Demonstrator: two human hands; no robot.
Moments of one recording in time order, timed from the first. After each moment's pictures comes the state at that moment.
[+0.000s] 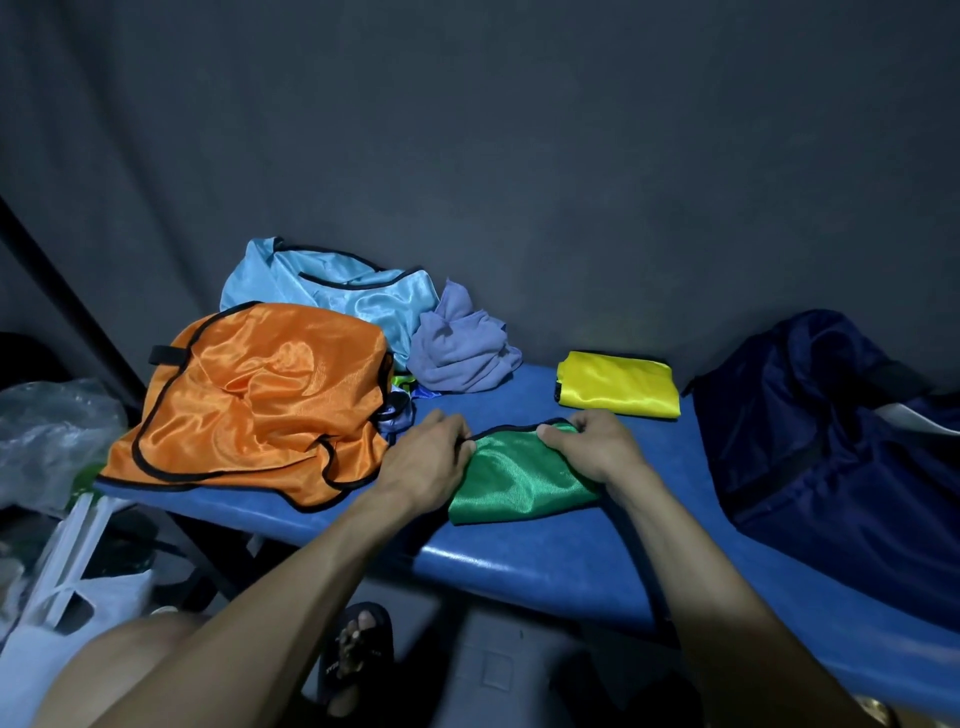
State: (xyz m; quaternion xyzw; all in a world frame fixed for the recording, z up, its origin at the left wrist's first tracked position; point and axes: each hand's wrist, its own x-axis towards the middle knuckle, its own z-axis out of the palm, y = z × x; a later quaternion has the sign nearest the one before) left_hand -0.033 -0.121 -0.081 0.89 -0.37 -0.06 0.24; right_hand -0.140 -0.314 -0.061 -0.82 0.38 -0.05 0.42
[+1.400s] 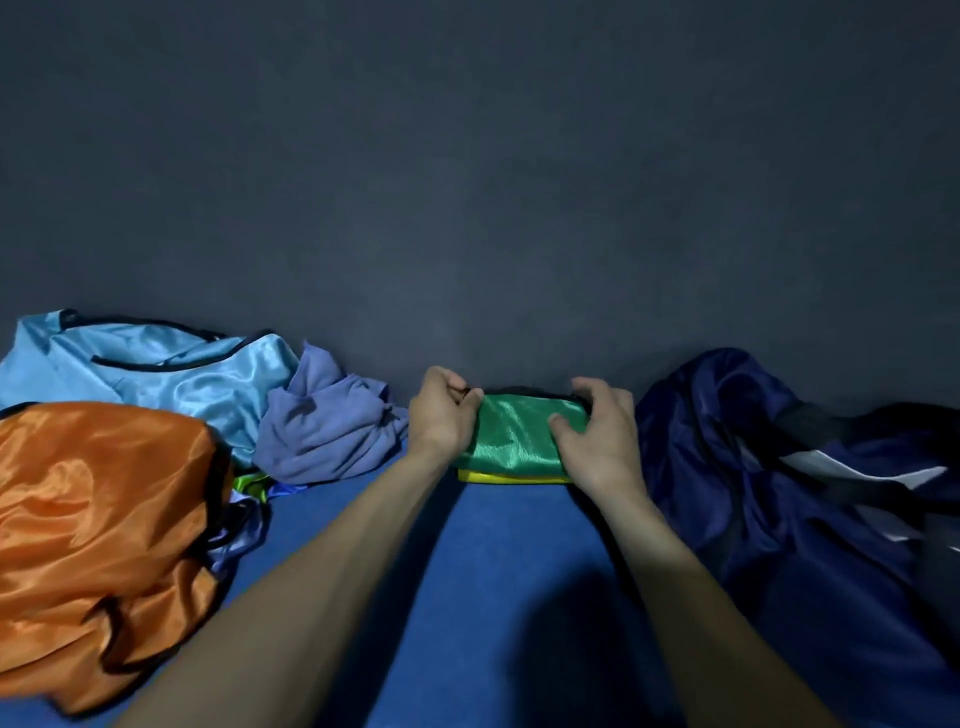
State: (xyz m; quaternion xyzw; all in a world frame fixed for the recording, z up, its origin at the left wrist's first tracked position) left_hand 0.016 -0.357 -0.066 0.82 -0.20 -0.09 0.53; right_hand -0.140 -0.445 -0.044 -0.79 0.39 -0.30 0.36
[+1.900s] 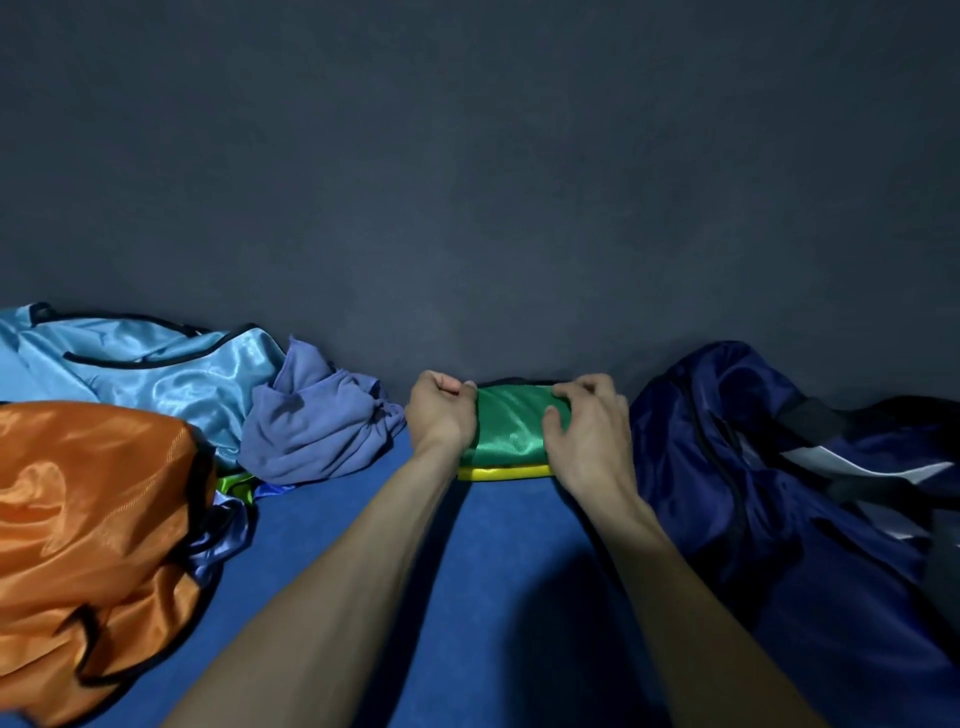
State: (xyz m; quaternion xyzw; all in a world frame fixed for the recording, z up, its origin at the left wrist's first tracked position) left_hand 0.001 -0.366 -0.062 0.78 -0.09 -0.12 0.60; right_hand -0.137 -0.443 -0.047 -0.87 0.38 -0.25 0.19
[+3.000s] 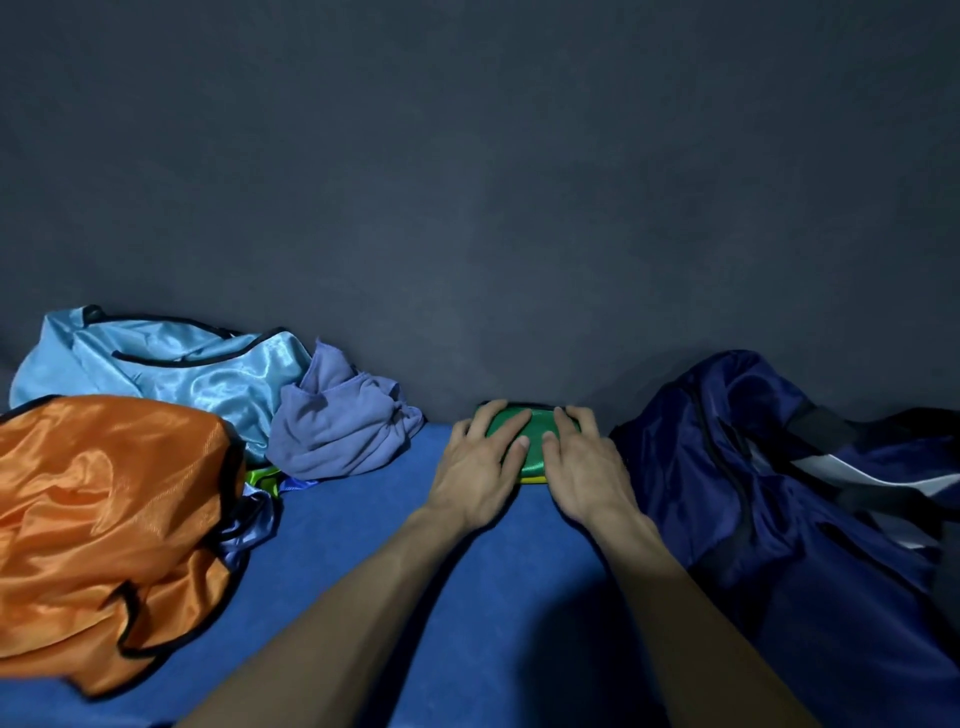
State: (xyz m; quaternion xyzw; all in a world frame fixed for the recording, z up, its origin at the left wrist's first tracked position) left_hand -0.027 -0.331 -0.105 0.82 -0.48 -0.01 0.30; right_hand -0.135 -0.440 -0.073 -0.91 0.35 -0.08 0.19
